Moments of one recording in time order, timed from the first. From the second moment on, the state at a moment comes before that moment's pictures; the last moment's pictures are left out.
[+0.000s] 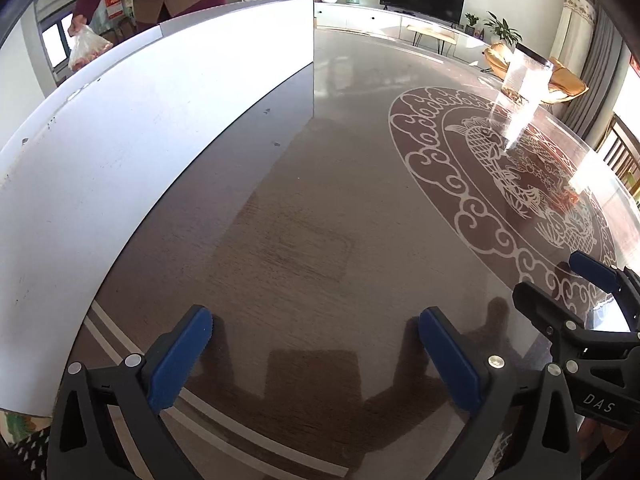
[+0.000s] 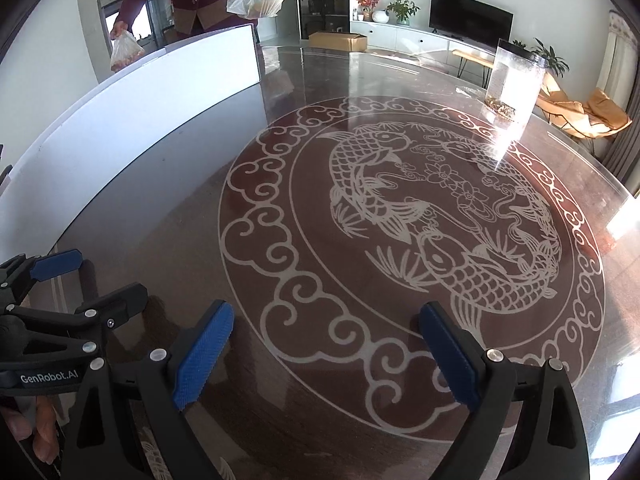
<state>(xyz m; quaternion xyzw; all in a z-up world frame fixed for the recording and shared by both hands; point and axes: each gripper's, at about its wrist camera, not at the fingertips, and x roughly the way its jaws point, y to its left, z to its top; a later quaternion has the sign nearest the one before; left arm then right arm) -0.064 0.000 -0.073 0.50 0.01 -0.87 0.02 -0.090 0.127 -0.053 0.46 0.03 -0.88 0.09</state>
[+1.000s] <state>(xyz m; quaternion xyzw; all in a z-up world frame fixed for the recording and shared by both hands) -0.023 -0.238 0.077 0.39 0.11 -0.88 0.23 -0.205 -0.161 0.084 0.43 0.12 -0.83 0.32</state>
